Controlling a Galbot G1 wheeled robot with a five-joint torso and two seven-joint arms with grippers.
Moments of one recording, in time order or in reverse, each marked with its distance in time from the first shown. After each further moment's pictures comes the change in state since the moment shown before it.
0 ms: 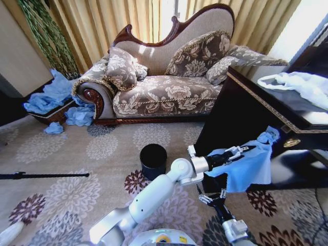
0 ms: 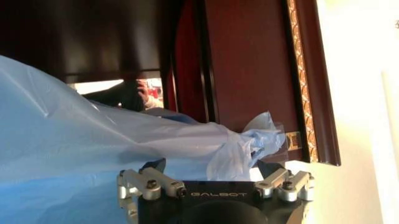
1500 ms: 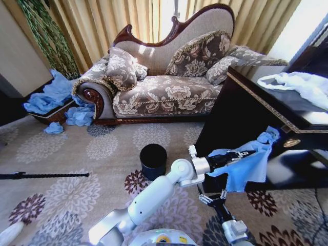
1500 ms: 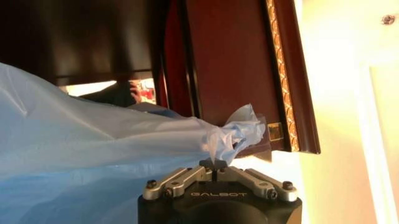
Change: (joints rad) left arm 0.030 0.027 -0.004 -0.071 0.020 -0.011 0.003; right arm -0.008 0.019 -0.004 0.003 -0.016 -0.006 0.023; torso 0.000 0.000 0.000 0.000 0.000
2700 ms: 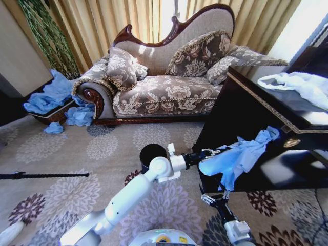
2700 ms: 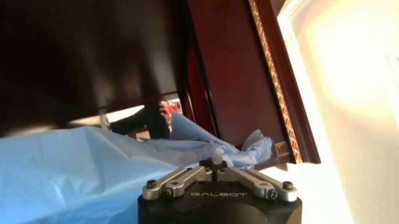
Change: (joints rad) left arm 0.015 0.250 -0.107 -0.115 -0.020 0.043 0.002; right arm -0.013 -0.007 0.015 0.004 0.013 0.016 0.011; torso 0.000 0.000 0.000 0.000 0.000
